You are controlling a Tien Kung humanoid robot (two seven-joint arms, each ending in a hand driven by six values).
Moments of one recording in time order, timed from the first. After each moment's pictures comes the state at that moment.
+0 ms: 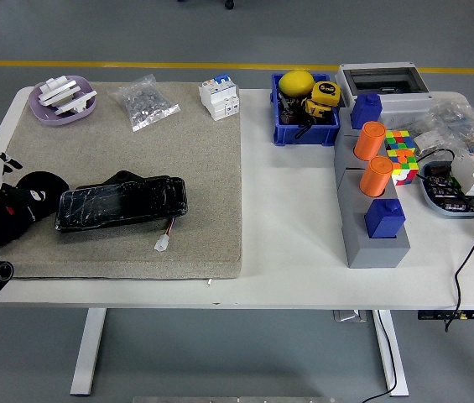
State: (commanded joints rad) left arm -0.33 0.51 -1.04 -1.24 1.93 0.23 0.61; right arm 0.16 -0.39 0.66 0.18 -0.20 0.01 -0.06
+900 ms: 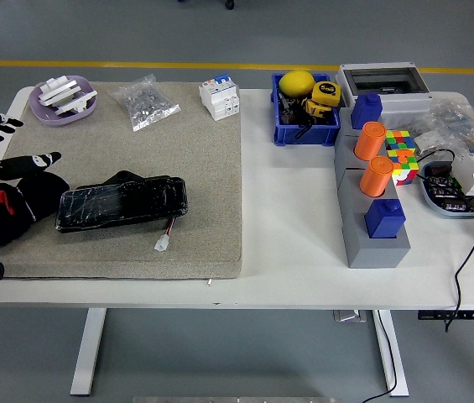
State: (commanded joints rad) left arm -0.24 0.50 -1.20 -1.58 1.98 0.22 0.65; right arm 0.14 -0.37 0.69 0.18 -0.24 0.01 -0.08
